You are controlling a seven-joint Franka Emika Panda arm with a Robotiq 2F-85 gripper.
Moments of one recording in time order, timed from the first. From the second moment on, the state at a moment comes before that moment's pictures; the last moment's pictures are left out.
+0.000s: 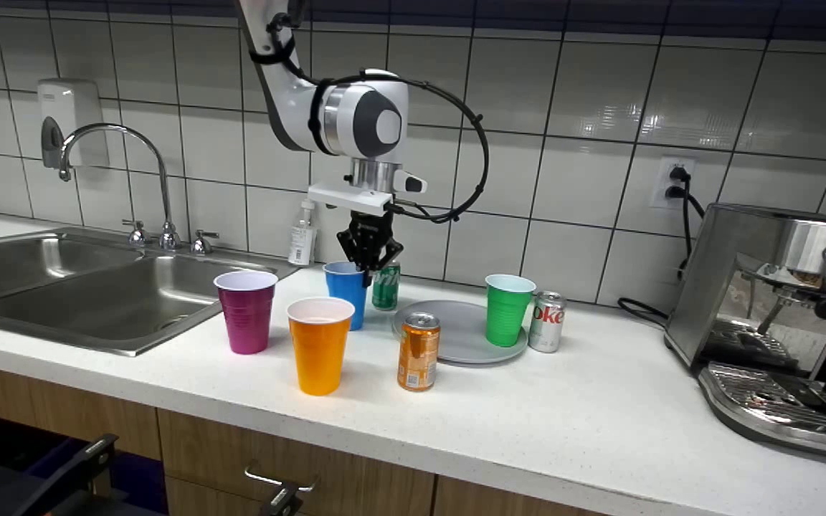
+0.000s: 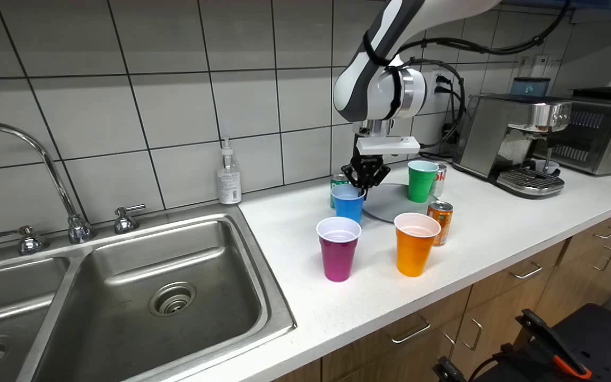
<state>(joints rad) -0.05 0.46 -0.05 -2.00 0.09 2.47 0.01</state>
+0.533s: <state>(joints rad) -0.06 0.45 -0.04 -1.99 0.09 2.47 -0.02</state>
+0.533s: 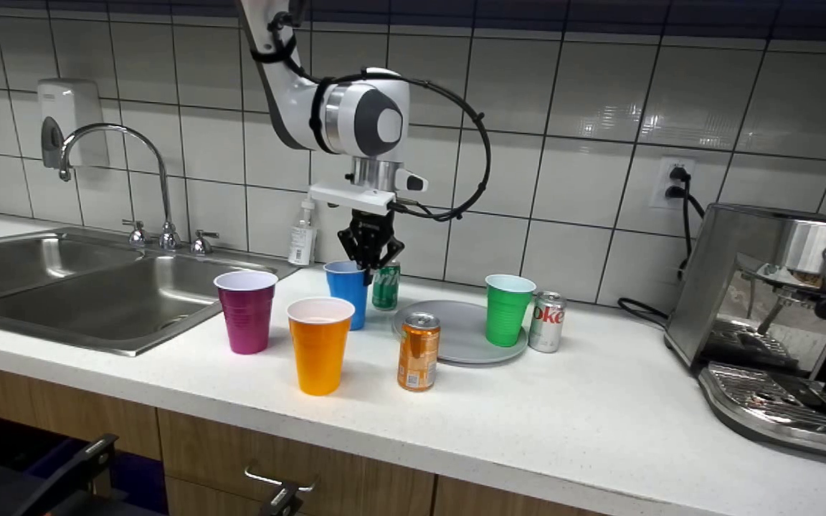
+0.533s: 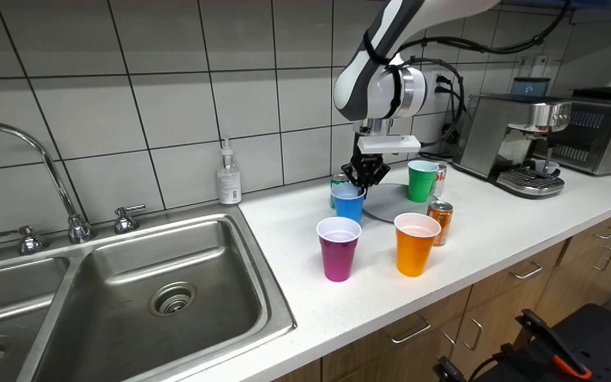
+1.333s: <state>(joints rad) -0.13 0.46 -0.04 -1.93 0.15 2.47 -0.07</state>
